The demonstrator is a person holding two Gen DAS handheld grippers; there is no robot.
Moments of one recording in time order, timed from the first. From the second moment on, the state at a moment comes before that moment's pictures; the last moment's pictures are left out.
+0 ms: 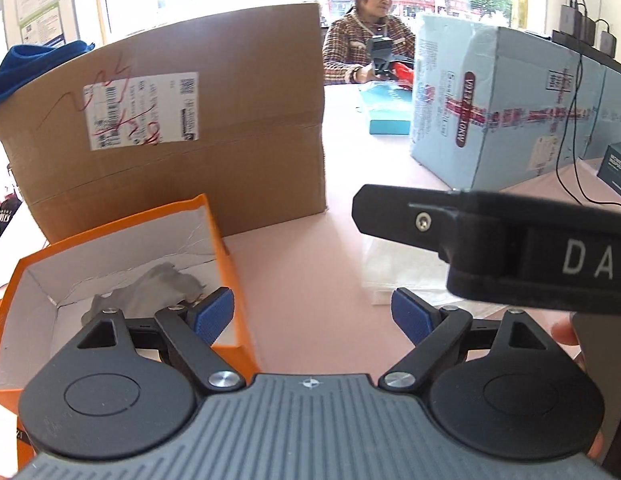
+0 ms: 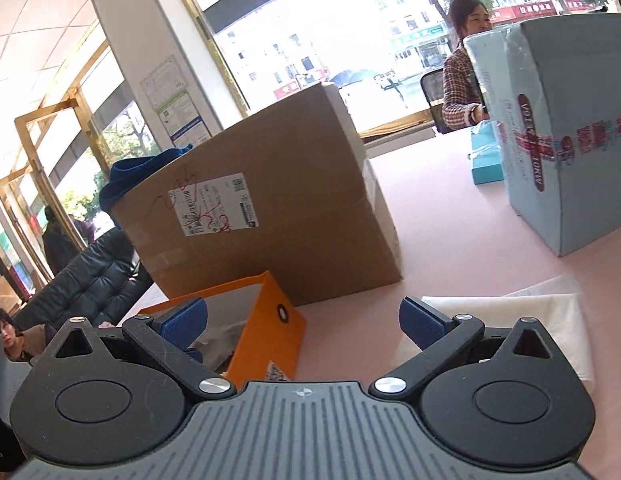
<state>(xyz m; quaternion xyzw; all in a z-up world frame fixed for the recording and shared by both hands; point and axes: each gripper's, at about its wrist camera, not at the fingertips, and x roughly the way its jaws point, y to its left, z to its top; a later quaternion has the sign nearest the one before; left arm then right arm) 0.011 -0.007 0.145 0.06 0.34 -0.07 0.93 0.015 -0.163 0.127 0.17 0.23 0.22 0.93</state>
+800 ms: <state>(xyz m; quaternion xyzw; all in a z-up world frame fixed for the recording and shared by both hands) 0.123 -0.097 0.047 0.02 0.41 -0.12 0.90 0.060 -0.298 0.049 0.20 0.28 0.08 0.94</state>
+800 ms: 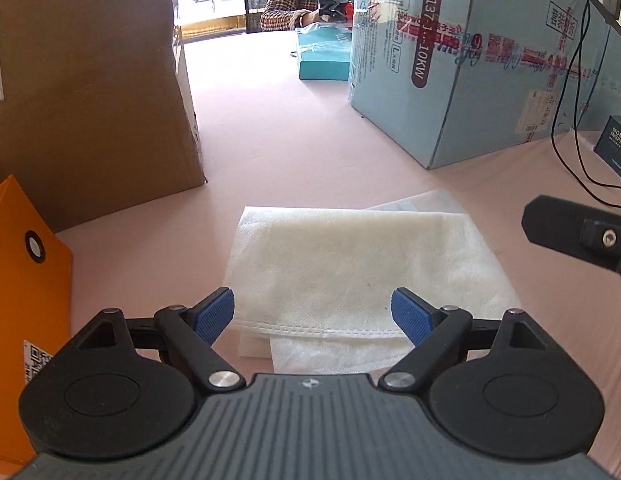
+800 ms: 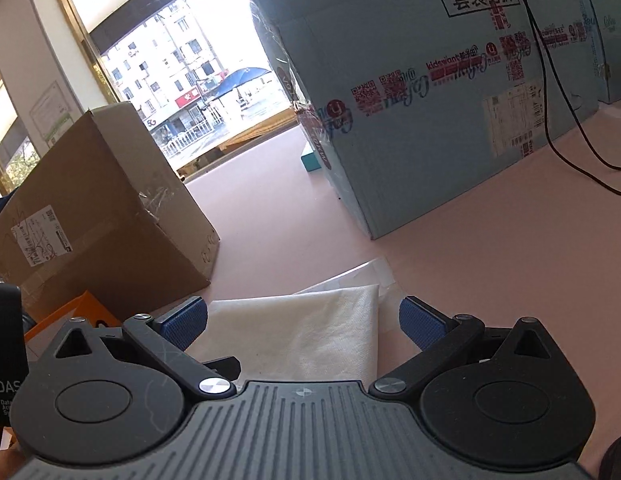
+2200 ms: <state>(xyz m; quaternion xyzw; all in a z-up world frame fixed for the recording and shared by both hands) 0.122 -0.073 0.018 -0.07 0.35 -0.09 0.93 0.089 -0.312 -0.020 0.31 0.33 0.14 0.88</state>
